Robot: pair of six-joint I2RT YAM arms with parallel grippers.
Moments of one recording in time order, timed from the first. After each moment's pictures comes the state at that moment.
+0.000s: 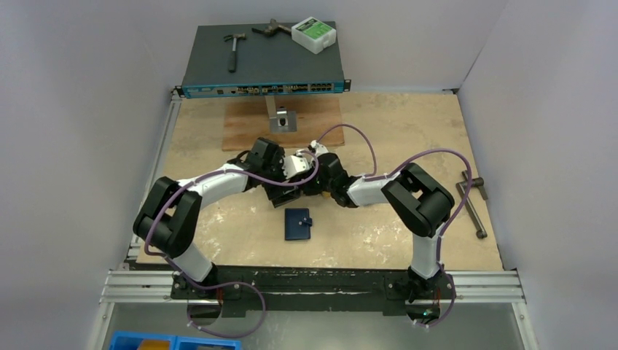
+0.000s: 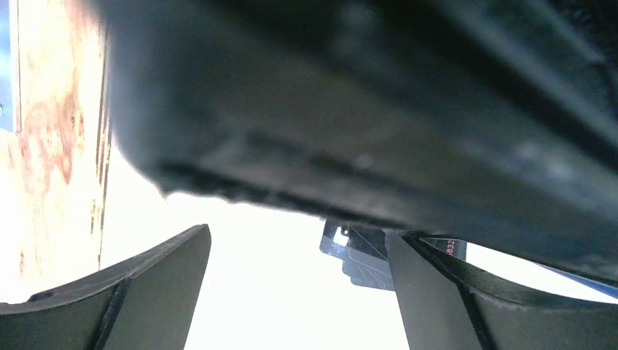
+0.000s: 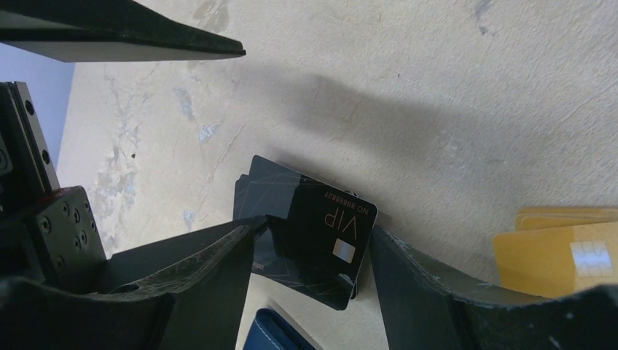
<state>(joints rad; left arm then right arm) -0.50 1.63 0.93 -0.23 0.14 0.71 0.75 1.92 0.93 0.44 -0.17 0.68</state>
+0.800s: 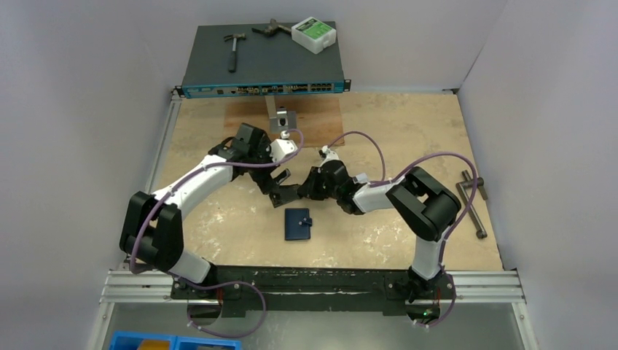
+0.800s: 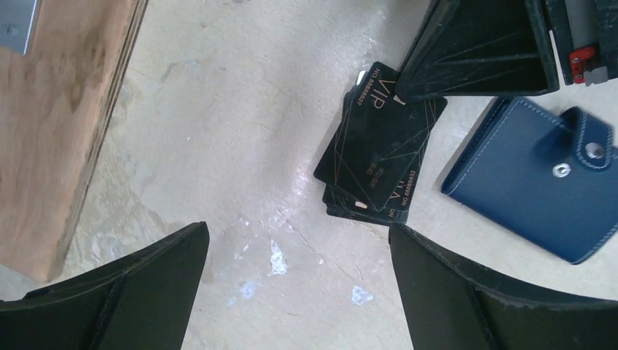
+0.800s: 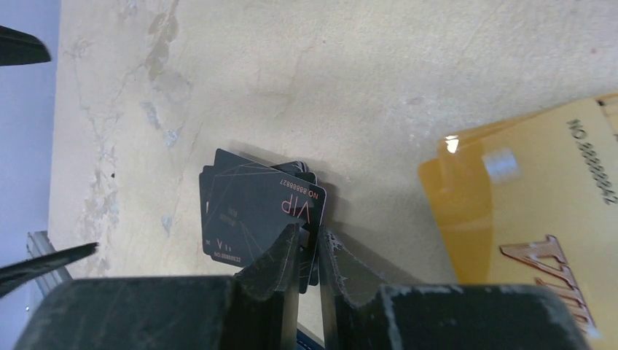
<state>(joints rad) -0.43 1.51 1.05 -0.51 0.23 0.57 0.75 1.88 0.82 0.50 -0.08 0.78</state>
